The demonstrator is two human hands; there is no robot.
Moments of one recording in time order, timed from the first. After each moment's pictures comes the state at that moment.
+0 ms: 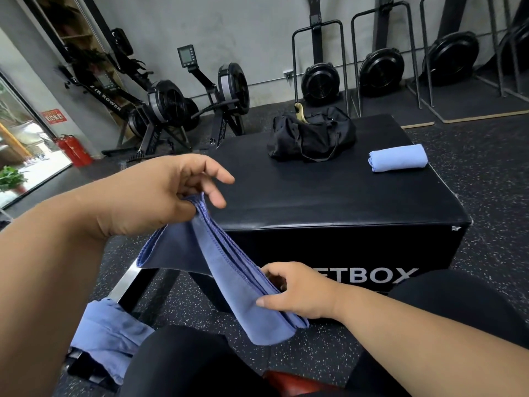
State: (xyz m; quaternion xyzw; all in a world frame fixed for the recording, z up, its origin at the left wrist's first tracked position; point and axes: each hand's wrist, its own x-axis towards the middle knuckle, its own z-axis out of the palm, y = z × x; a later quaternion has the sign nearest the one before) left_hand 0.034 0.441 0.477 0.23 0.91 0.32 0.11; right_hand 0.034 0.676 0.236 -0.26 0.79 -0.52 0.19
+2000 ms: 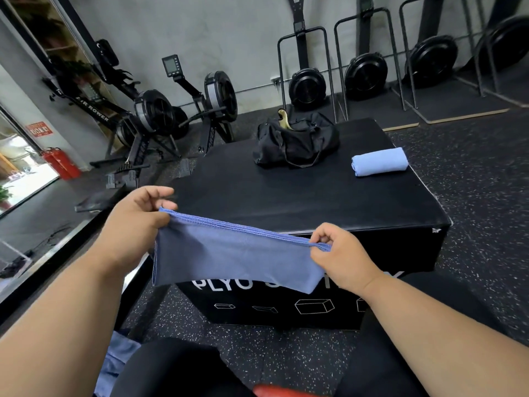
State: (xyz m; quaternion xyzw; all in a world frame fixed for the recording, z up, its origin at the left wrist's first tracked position) left_hand -0.014 0.418 0.383 -0.02 0.81 0.57 -0.13; right_hand -0.002 0.769 0.234 -0.04 0.80 -0.60 -0.03
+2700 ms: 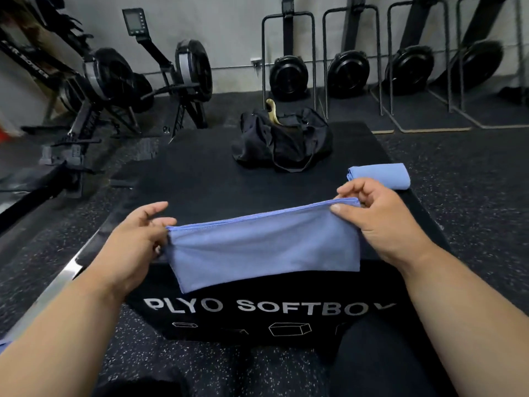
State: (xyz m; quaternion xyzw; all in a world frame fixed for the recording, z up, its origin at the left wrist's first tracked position) left_hand -0.135 0.415 0.290 -0.15 0.73 0.67 -0.03; right_hand -0.116 0.815 0.298 -0.02 0.74 -0.67 -0.09
